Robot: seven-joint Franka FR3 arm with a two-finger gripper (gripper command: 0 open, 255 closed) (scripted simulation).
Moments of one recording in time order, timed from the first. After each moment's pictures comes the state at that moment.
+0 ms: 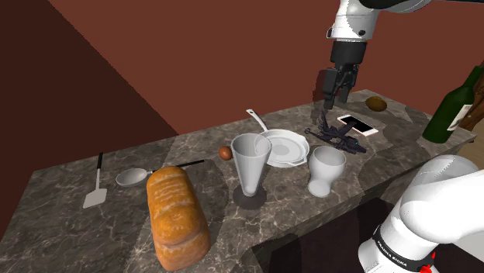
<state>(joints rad) 0.02 -0.74 -0.07 -2.29 0.08 1.43 -0.11</state>
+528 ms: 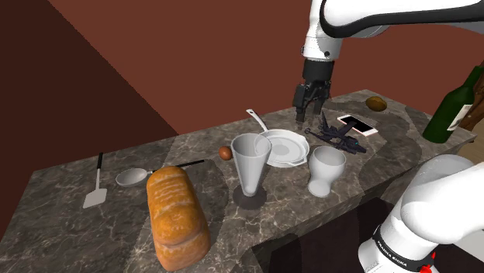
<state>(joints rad) 0.04 -0.62 -0.01 -2.34 0.13 1.63 -0.04</state>
